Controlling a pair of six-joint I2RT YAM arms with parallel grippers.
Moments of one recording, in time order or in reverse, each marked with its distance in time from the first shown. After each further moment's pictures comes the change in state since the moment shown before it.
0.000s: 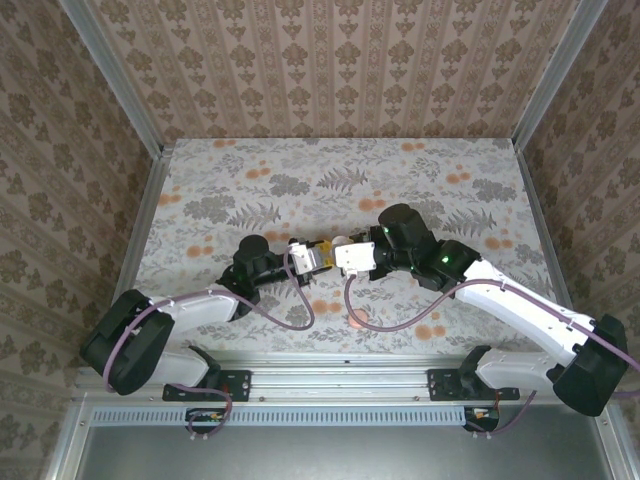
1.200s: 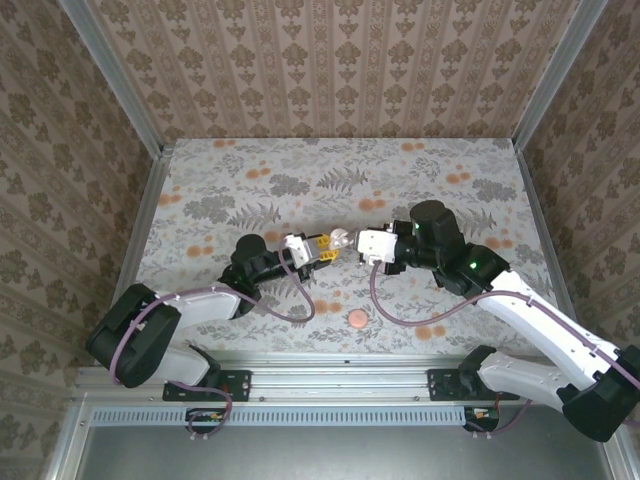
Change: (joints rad) left arm 0.019 0.043 0.000 0.121 0.005 -0.120; right arm -0.108 -0.142 -0.043 0.008 -0.128 0.162
